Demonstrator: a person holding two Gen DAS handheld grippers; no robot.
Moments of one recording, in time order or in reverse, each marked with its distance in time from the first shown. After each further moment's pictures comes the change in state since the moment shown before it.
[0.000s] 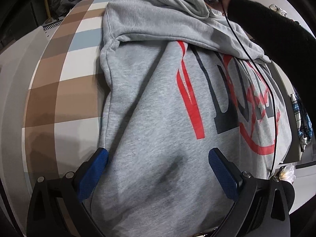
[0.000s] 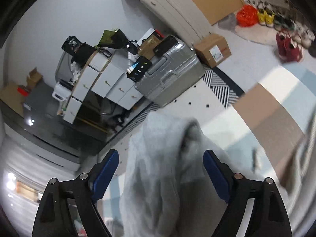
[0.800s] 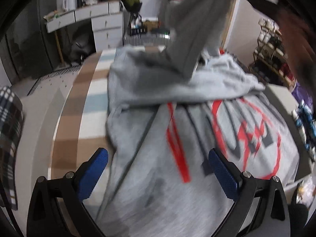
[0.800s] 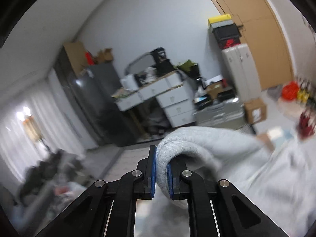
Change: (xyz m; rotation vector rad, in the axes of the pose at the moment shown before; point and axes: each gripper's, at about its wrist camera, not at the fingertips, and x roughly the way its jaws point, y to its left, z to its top) left arm -0.053 -0.042 0.011 0.084 -0.385 0.126; right arm -0.304 0.098 -0.193 -0.423 -0.196 0.339
